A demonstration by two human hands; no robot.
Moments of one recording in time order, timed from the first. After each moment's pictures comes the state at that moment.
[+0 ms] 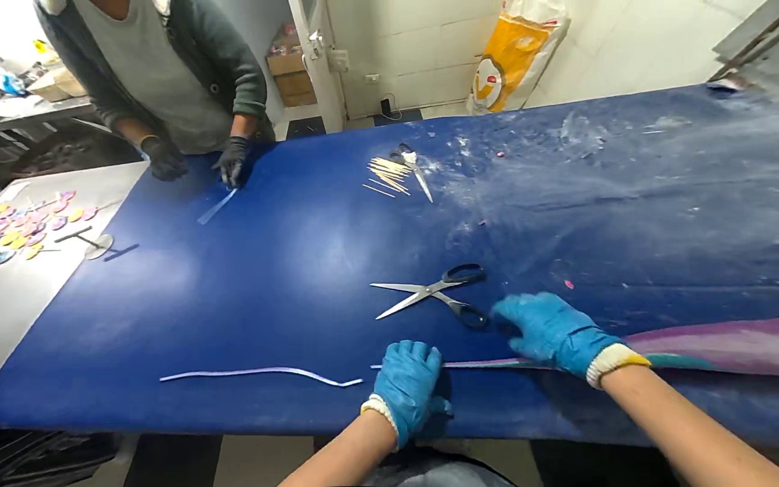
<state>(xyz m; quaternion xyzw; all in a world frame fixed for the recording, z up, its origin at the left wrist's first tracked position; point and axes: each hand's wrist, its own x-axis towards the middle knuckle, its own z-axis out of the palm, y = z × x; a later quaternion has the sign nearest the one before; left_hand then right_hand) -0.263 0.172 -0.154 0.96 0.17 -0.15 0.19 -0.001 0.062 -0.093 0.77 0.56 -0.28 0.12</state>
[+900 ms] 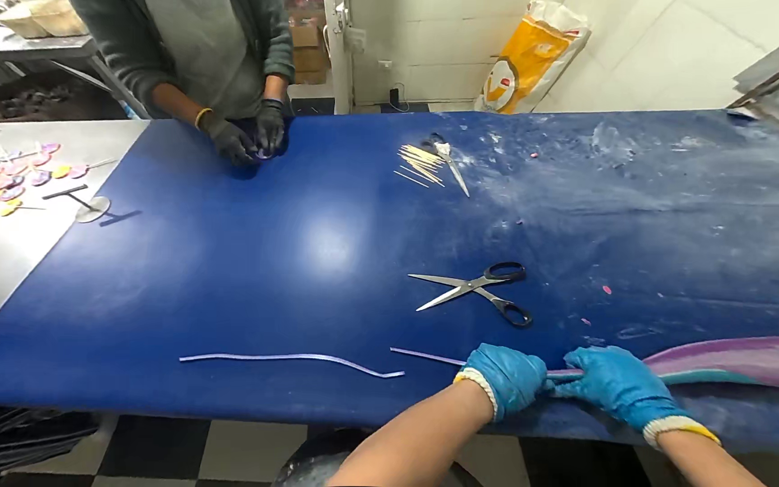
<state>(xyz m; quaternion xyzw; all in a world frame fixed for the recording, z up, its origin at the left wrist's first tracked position) -0.204 0.161 -0.148 0.92 0.04 -0.21 0.33 -0.033 0.011 -0.163 0.83 0.42 -0.29 0.22</state>
